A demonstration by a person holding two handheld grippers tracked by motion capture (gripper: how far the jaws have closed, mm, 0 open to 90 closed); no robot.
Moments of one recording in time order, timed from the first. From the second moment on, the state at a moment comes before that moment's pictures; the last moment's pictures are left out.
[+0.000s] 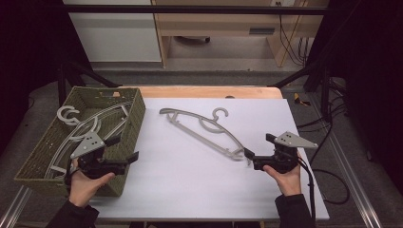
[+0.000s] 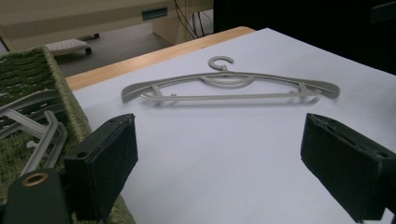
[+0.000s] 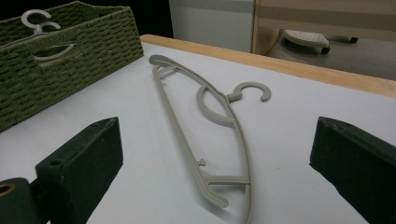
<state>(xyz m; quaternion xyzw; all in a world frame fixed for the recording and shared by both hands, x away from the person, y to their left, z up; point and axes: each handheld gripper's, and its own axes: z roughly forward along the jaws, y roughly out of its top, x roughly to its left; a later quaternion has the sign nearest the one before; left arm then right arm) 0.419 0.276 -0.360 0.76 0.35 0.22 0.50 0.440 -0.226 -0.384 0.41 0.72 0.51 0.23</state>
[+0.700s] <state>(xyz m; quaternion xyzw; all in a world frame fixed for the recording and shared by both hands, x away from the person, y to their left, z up) 0.407 0.249 -0.386 0.78 0.33 0.20 0.49 0.498 -0.202 -0.432 0.46 0.75 0.42 0.21</state>
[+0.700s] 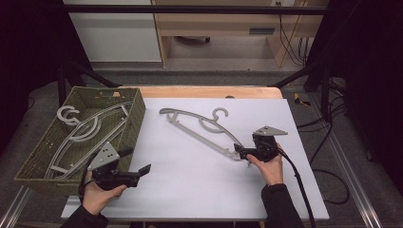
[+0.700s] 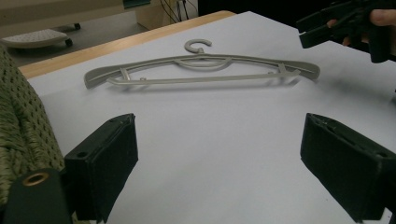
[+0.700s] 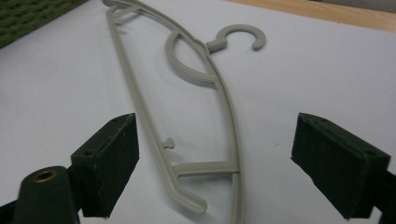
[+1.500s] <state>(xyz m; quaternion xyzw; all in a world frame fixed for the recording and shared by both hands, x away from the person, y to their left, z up) 0.409 0.243 -0.393 0.79 0.33 0.19 0.48 0.536 -0.201 -0.476 0.50 0.77 0.37 0.15</state>
